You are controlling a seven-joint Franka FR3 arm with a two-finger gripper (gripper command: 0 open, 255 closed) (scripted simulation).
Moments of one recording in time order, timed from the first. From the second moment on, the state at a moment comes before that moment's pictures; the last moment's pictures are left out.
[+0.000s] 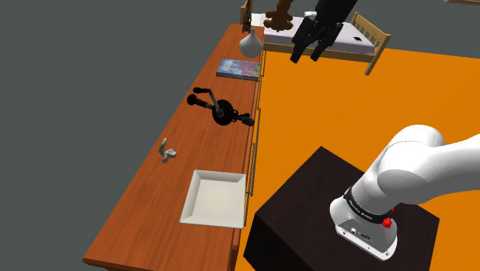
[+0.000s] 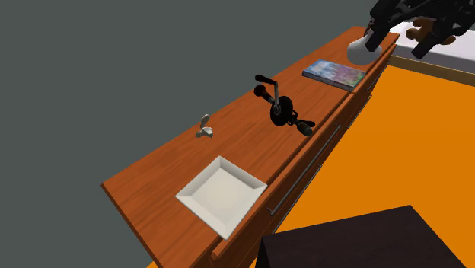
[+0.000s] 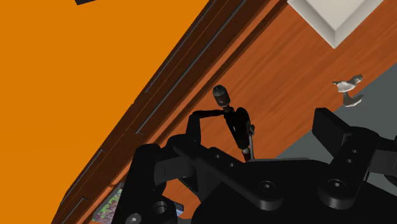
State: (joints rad) arm 0.02 -0.81 -0.02 -2.33 0.10 1.72 0.15
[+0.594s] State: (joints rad) arm 0.04 -0.68 0.11 -2.35 0.16 1.87 0.31
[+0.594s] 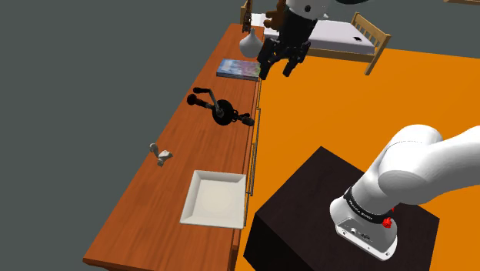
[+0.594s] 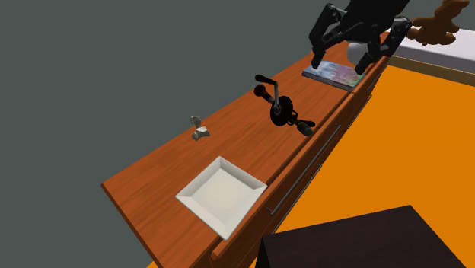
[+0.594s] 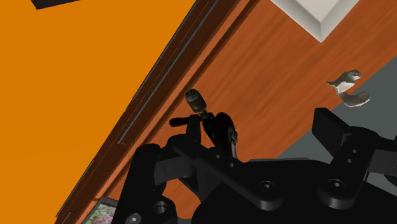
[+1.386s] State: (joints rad) arm 0.04 -0.32 0.33 -2.25 0.15 2.12 0.59
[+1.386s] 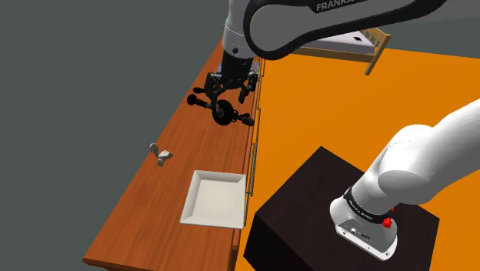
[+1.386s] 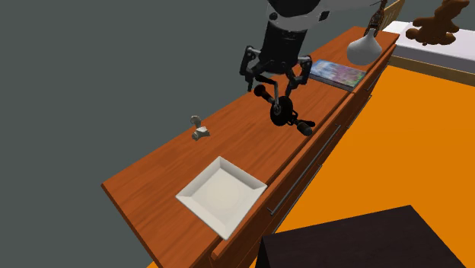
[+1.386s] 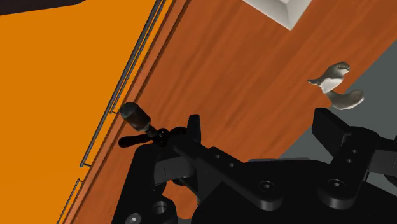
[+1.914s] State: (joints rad) arm 0.05 -0.02 0.44 -2.09 0.02 2.22 0.82
